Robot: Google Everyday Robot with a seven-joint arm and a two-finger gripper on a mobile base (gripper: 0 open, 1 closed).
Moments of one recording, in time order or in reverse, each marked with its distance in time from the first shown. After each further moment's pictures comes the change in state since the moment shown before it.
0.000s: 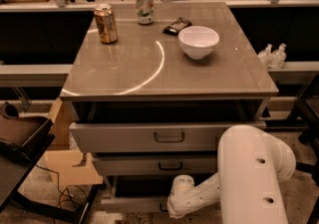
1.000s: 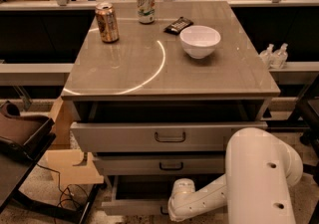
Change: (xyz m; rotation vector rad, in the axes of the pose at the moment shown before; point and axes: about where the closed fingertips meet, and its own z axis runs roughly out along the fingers) arm 0.003 0.010 -0.005 0.017 0.012 0.019
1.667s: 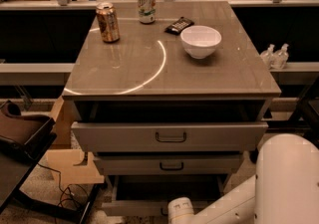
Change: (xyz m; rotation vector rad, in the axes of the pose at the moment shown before) arm -0.004 0.061 -0.062 0.045 0.093 0.063
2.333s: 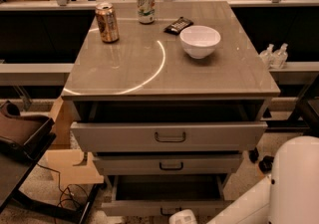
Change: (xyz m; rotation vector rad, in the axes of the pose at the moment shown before) arm 0.028 0.037 -0.041 0.033 0.091 -0.017
